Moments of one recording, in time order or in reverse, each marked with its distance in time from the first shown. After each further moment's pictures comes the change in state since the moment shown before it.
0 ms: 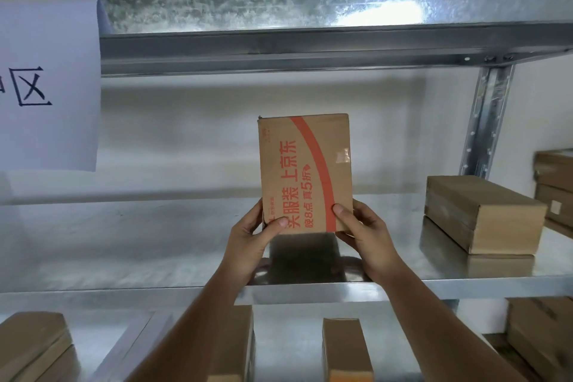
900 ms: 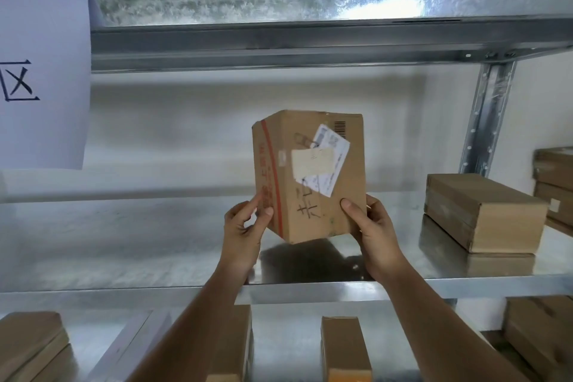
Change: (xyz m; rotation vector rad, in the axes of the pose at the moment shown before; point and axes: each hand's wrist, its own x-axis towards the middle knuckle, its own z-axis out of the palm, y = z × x) left_hand 0.009 -0.005 0.001 0.057 0.207 0.042; right_hand 0.007 0.005 -0.006 0.084 0.073 0.035
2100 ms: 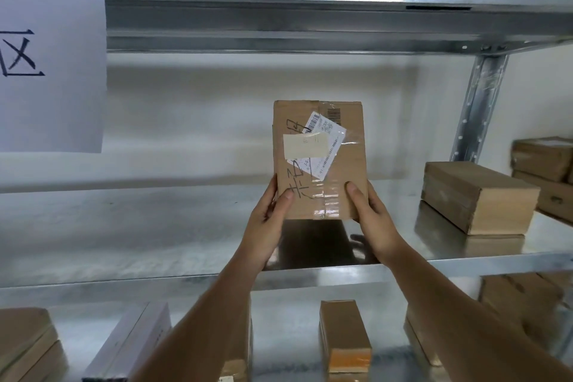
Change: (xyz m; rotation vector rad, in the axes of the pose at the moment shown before) left_hand 0.002 -0.003 0.003 -0.086 -0.263 -0.100; right_hand -0.013 -0.006 0.023 -0.315 -0.008 -0.008
